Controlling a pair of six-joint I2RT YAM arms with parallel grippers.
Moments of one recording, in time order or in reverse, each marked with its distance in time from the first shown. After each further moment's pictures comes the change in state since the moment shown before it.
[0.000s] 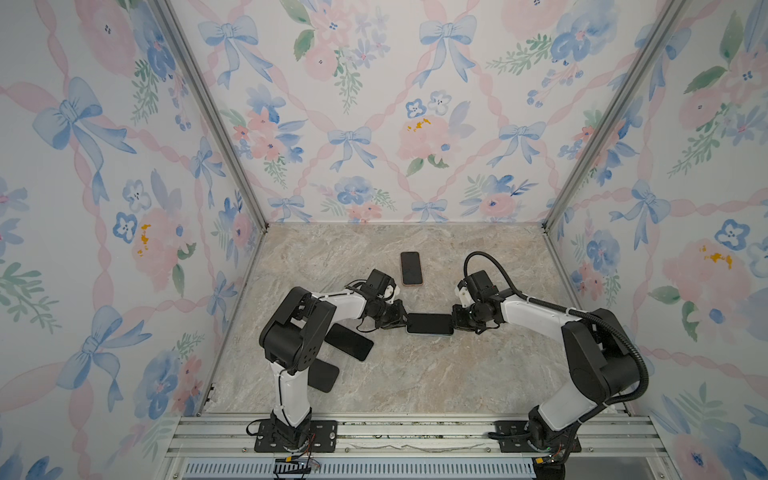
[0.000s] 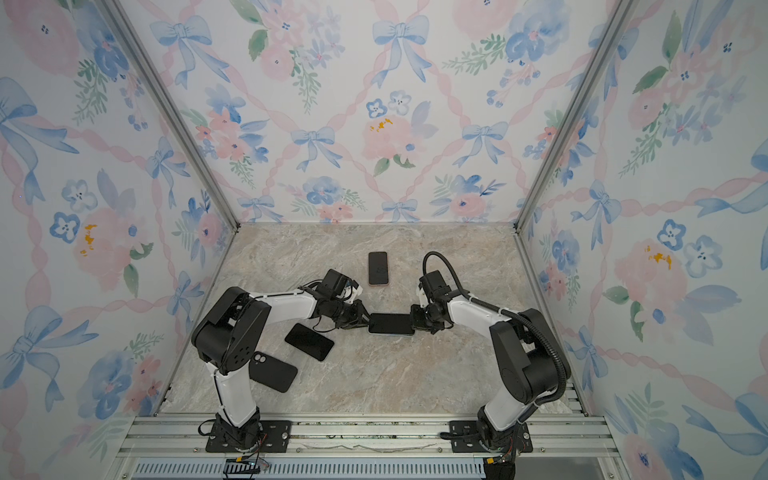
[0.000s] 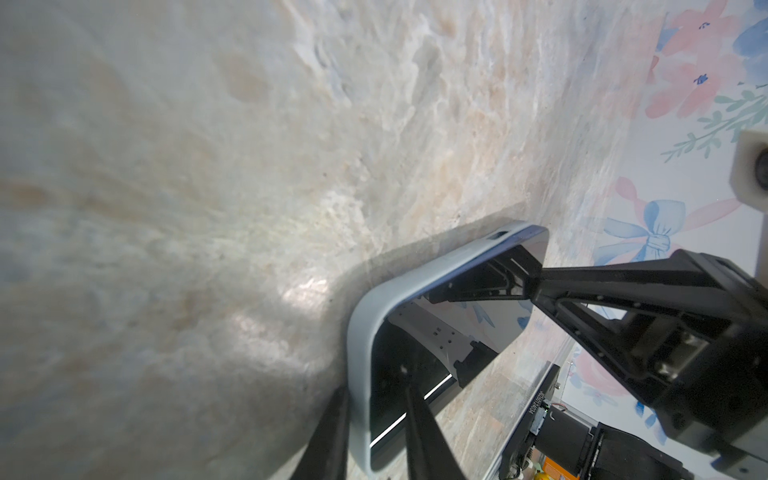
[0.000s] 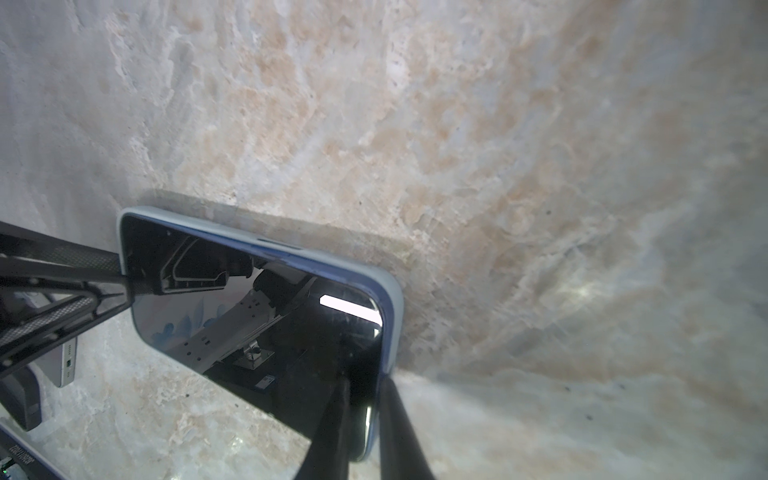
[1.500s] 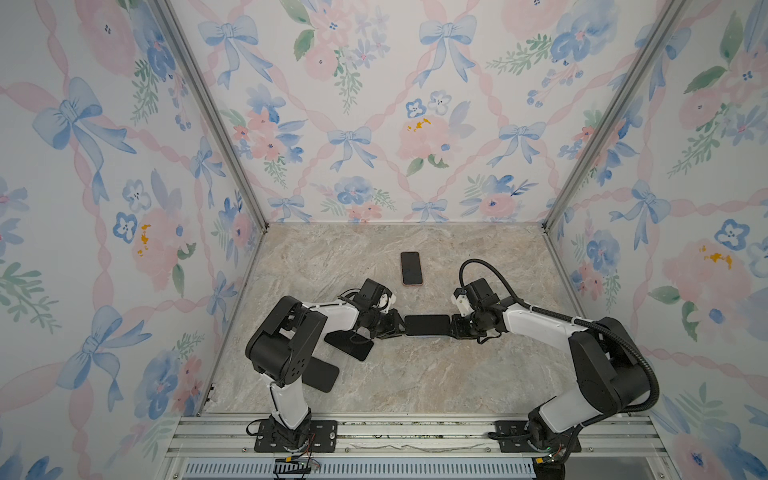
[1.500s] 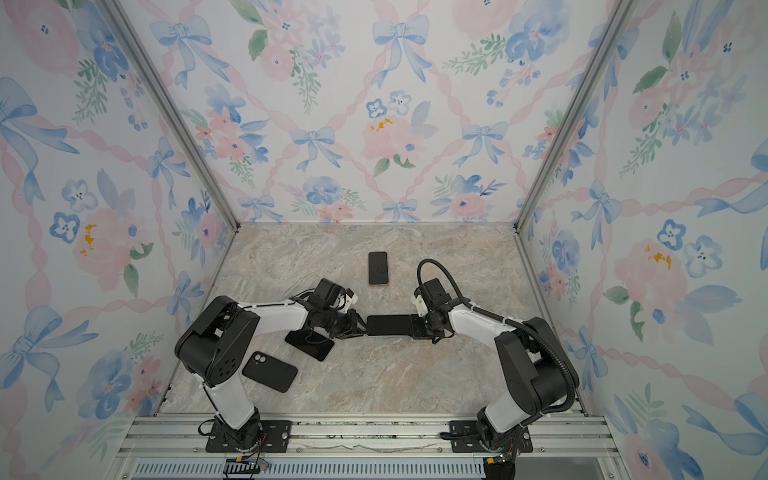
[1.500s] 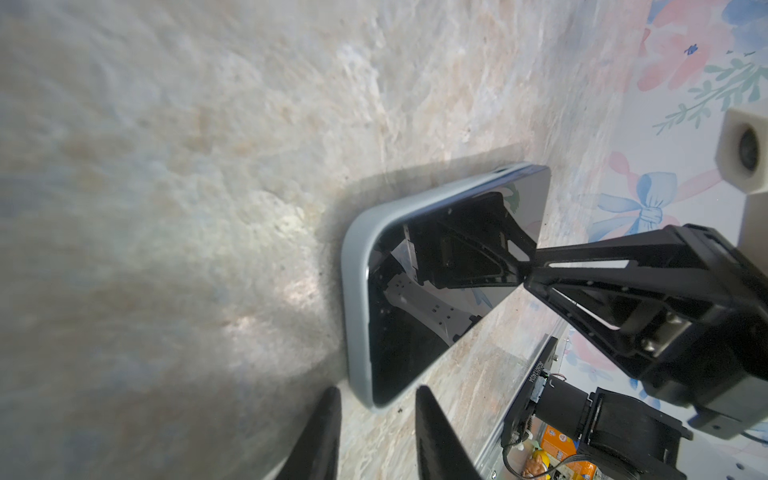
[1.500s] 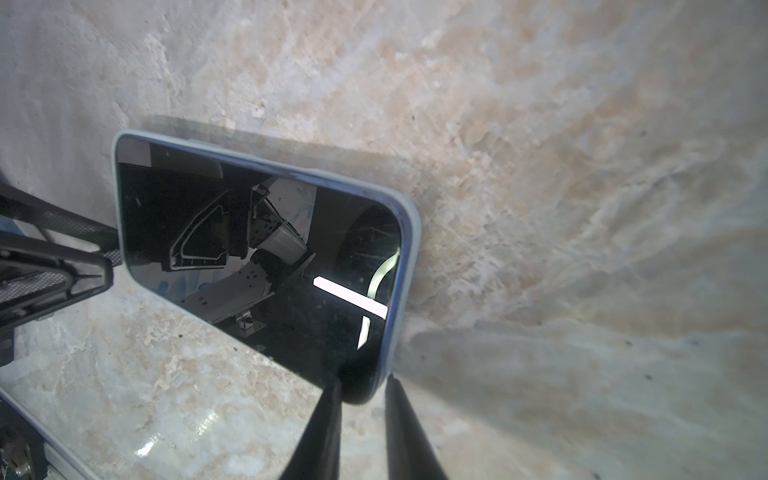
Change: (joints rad) left arm 0.000 -0.112 -0.160 0.057 0.023 0.000; right arm 0.026 -0.071 -0.082 0.006 -0.019 -0.085
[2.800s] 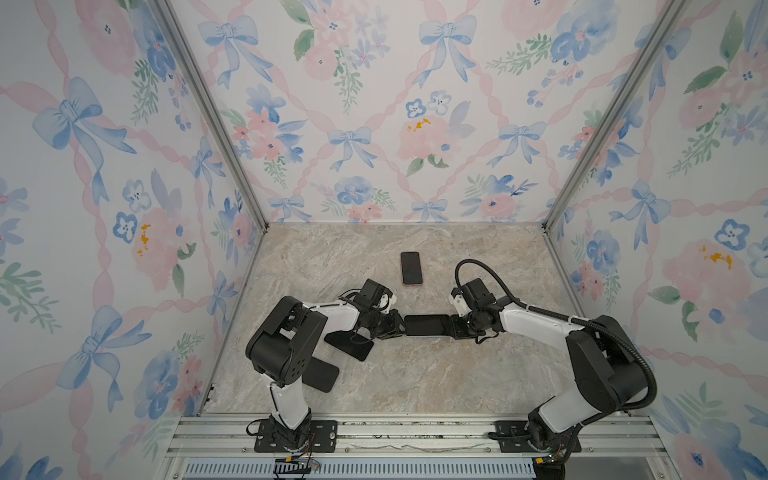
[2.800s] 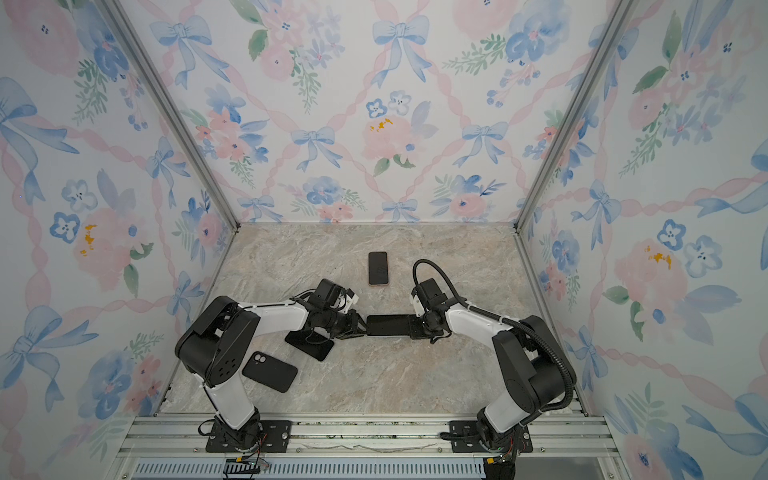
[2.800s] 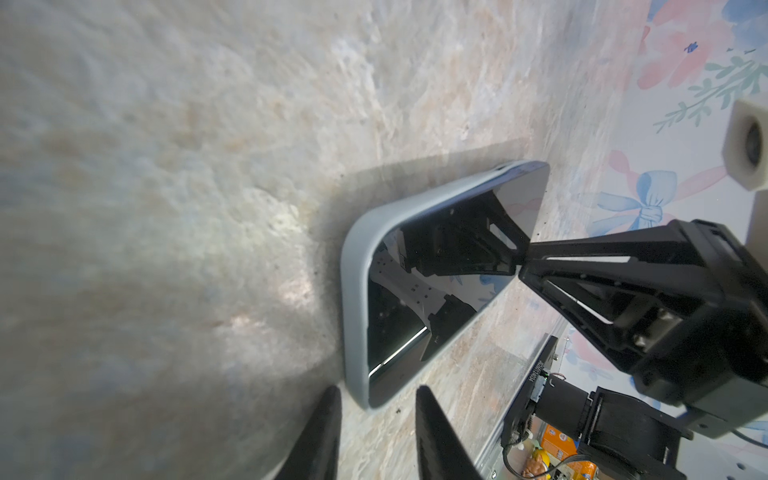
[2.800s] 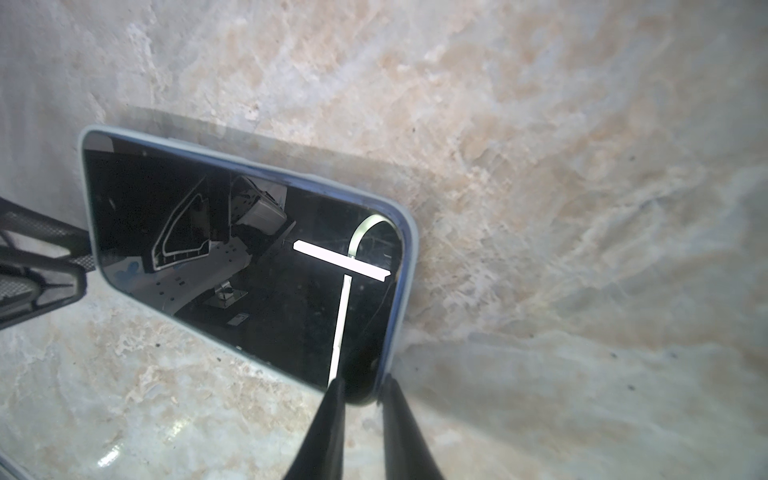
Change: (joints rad) left arm -0.013 -0.013 -0.012 0.004 -0.017 -0.006; right arm 0.035 0.010 0.018 -0.018 0.070 -0.026
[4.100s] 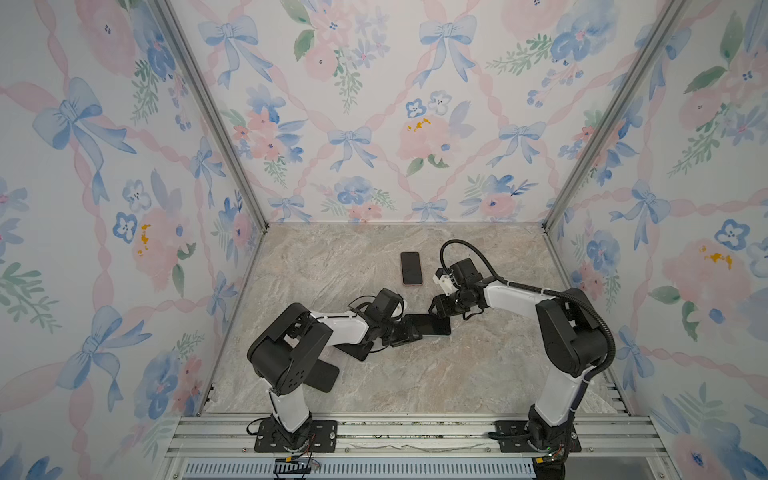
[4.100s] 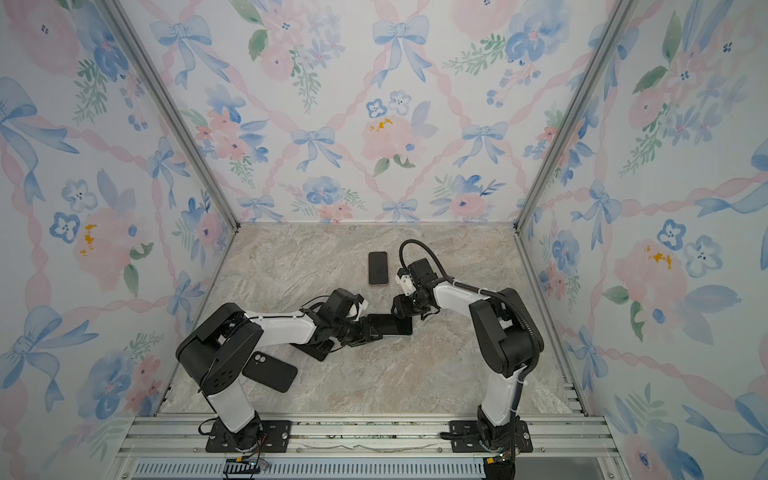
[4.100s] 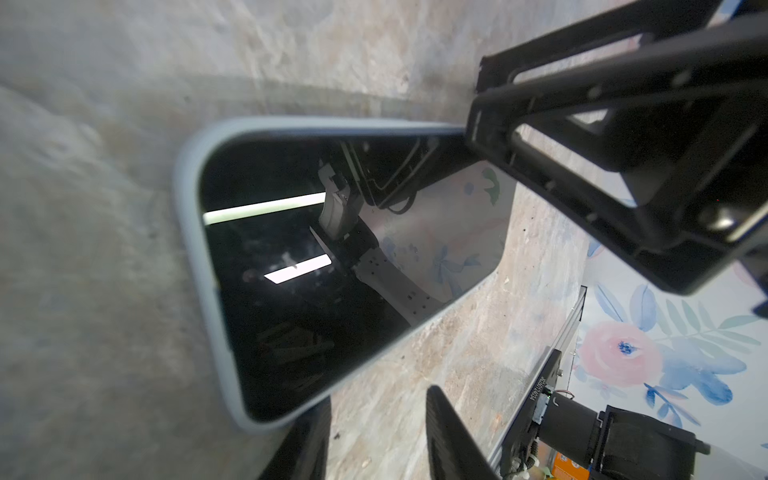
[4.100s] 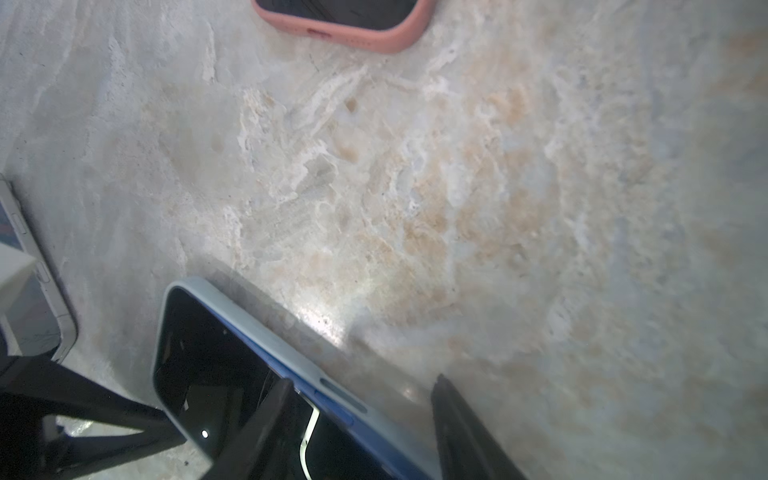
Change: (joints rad) left arm -0.136 -0.013 -0.042 0.154 -0.109 -0.144; right arm -0.058 0.269 0.268 0.071 -0.128 -0.171
